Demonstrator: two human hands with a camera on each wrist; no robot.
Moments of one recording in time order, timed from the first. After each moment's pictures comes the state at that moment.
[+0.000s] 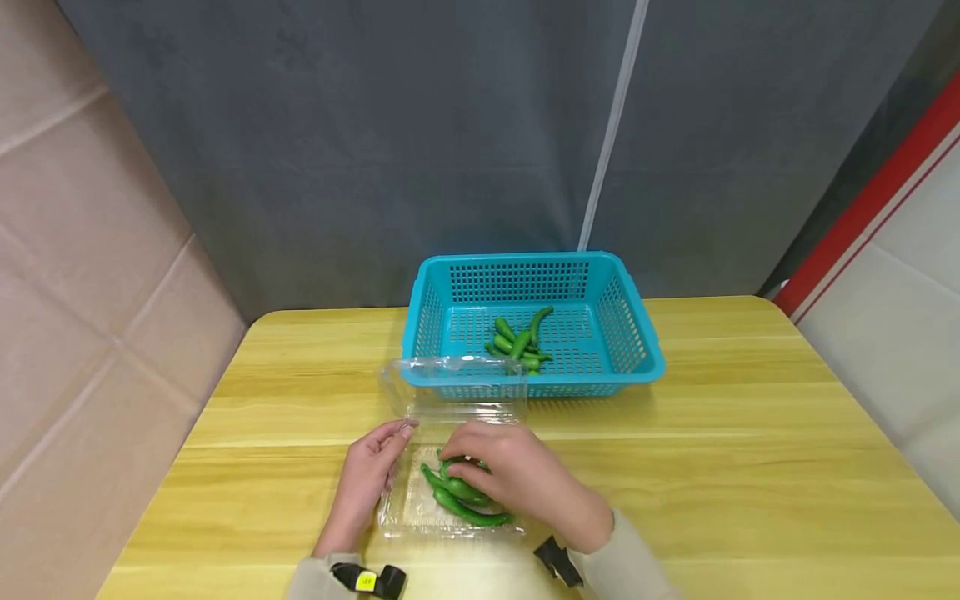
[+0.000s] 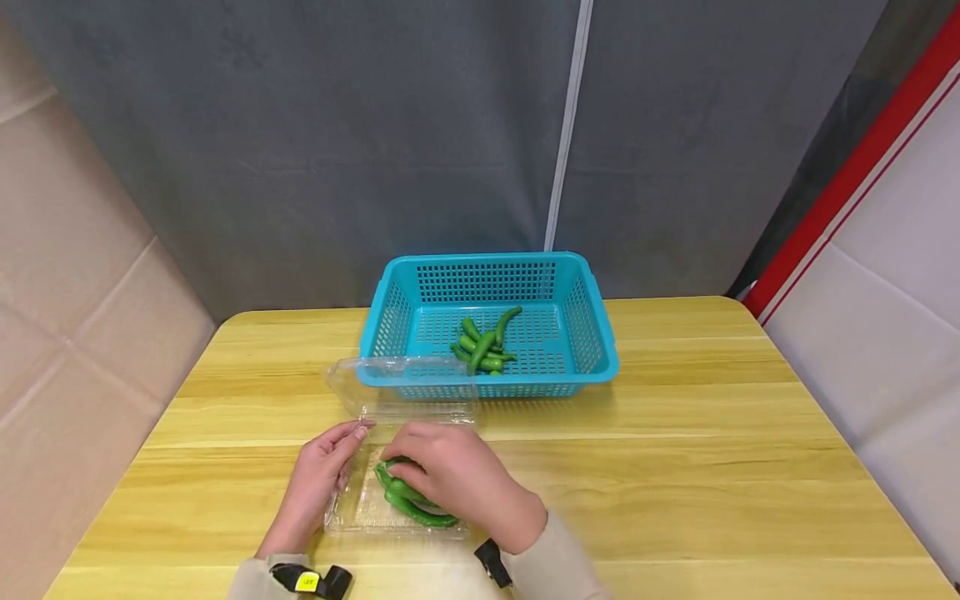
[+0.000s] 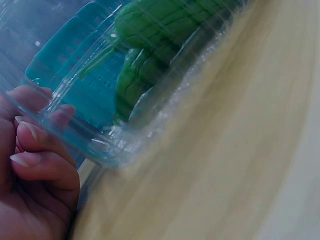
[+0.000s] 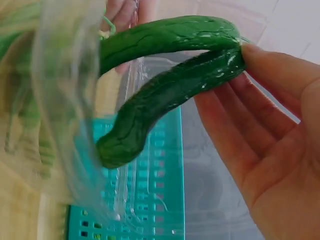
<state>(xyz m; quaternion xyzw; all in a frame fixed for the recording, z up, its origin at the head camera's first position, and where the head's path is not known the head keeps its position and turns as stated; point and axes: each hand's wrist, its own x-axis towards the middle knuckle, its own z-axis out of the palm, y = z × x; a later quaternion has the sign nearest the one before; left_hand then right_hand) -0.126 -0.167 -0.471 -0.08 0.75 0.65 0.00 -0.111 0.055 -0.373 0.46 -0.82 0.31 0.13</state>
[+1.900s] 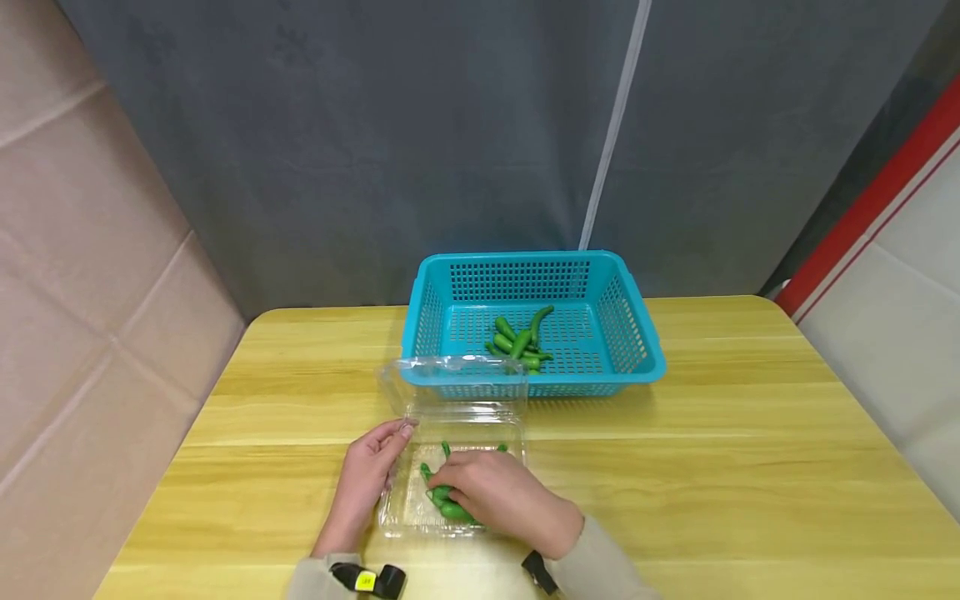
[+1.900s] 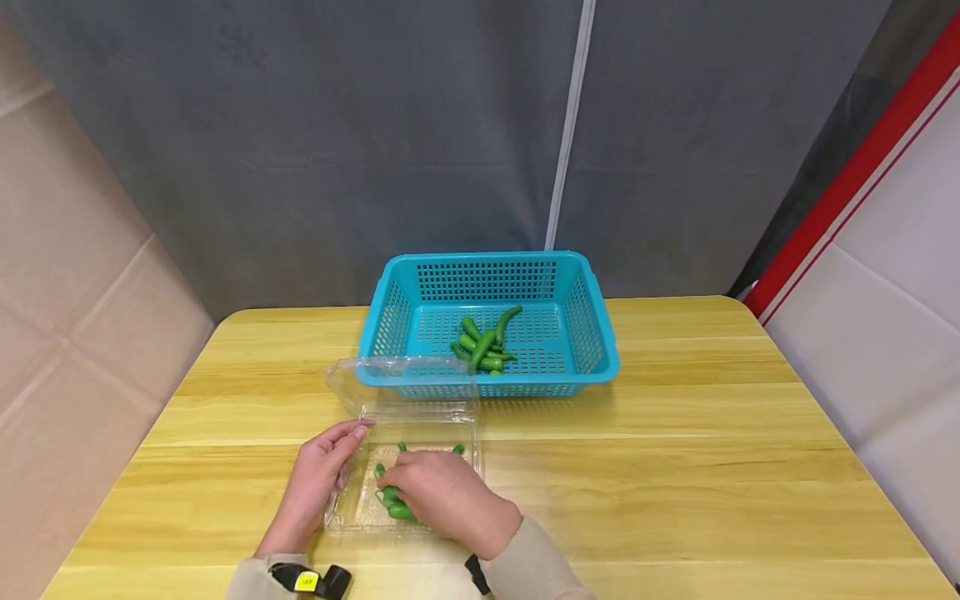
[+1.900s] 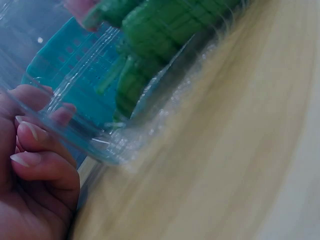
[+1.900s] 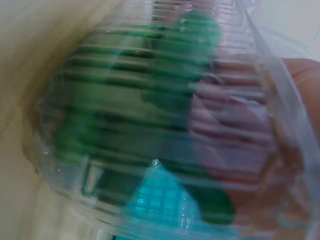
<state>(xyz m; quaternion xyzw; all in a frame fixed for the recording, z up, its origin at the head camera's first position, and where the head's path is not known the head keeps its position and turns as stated) -0.126 -0.166 -0.470 -0.09 0.76 0.65 0.01 -0.107 0.036 -0.410 0.45 -0.87 0.19 0.04</state>
